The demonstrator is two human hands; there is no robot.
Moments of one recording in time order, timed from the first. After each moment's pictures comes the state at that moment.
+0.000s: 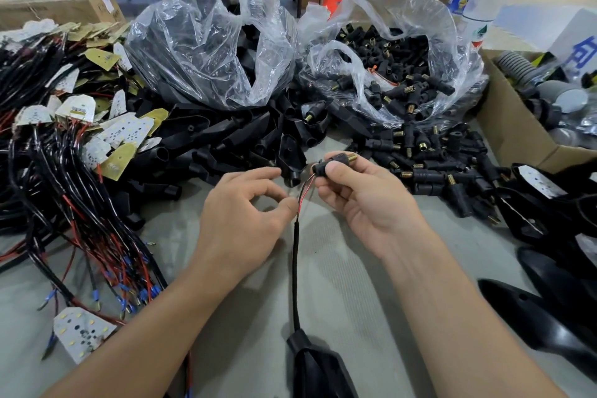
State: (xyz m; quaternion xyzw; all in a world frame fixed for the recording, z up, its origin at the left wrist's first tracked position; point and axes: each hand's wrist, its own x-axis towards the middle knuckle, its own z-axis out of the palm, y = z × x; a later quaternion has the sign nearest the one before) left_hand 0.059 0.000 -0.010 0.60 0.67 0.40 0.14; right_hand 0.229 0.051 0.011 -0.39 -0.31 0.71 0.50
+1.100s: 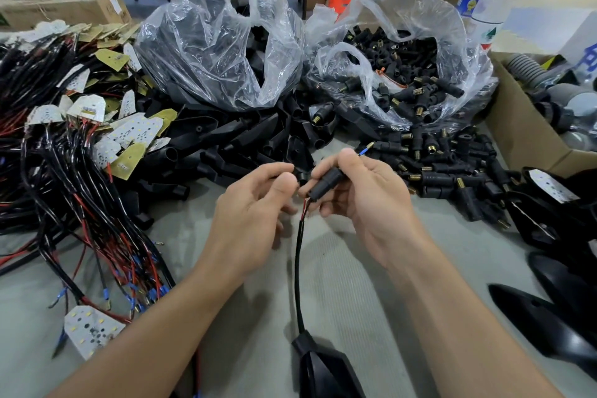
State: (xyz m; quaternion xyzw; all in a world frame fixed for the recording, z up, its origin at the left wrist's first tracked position) left_hand 0.062 0.000 -0.011 0.49 0.59 0.51 0.38; right_hand 0.223 0.041 0.012 -0.38 -0.49 0.64 0.46
